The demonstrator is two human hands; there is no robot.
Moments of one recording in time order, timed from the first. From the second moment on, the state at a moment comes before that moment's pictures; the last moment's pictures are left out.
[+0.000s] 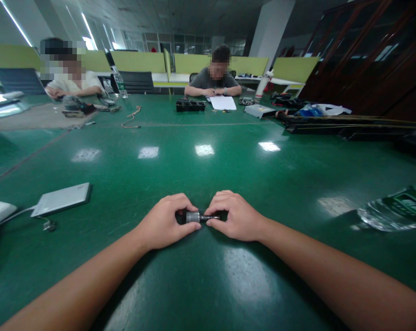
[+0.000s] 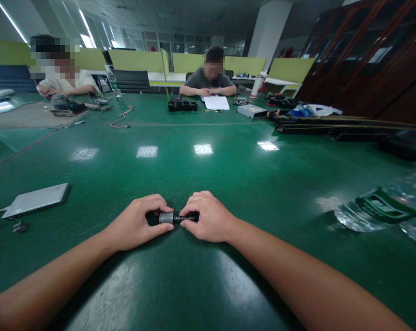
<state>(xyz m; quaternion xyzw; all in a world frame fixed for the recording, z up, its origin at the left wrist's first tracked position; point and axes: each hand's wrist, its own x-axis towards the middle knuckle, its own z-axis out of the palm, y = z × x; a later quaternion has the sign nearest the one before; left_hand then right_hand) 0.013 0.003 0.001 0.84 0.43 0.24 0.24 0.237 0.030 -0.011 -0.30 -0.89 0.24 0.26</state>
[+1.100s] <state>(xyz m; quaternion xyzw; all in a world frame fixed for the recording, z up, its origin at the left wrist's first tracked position) 0.009 0.005 -0.001 0.82 0.45 0.26 0.22 0.243 0.036 -0.011 -0.33 -0.89 0.21 0.24</state>
